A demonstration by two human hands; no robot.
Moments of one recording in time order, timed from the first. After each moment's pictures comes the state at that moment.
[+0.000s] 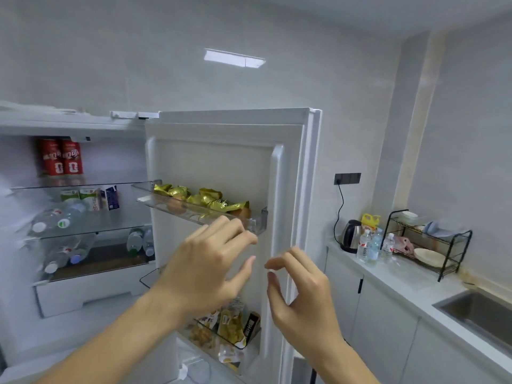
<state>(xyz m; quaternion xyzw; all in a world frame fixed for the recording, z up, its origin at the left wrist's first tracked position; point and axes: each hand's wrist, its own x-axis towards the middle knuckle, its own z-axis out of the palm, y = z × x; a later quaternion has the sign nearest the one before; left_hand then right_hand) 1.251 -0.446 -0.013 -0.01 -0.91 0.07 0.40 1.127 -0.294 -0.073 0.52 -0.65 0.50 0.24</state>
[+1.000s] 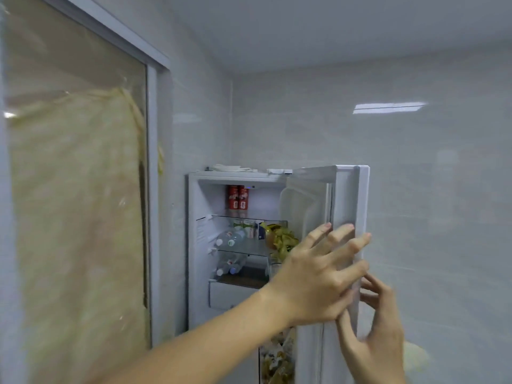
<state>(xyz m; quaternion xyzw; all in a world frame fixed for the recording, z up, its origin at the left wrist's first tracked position) 1.258 -0.391 0.043 0.12 -0.87 0.36 0.33 1.131 -0.336 -0.056 0.54 -0.48 0.67 0.13</state>
